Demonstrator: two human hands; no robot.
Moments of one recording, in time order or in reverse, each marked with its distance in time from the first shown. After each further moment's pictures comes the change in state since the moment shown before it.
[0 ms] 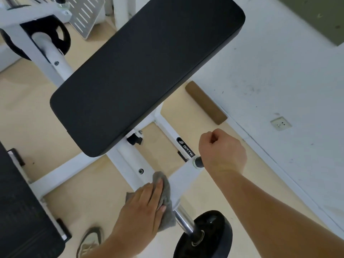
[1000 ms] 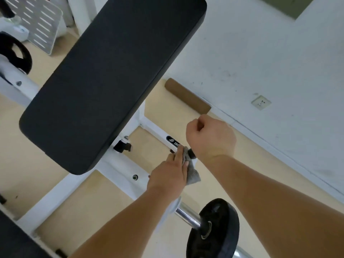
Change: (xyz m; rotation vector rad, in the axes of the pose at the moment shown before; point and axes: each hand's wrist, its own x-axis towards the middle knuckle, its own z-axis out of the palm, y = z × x) left_hand 0.131 0.028 0.015 -0.007 -0.226 0.025; right_hand 0.000 0.002 0.007 -0.040 0.115 -0.041
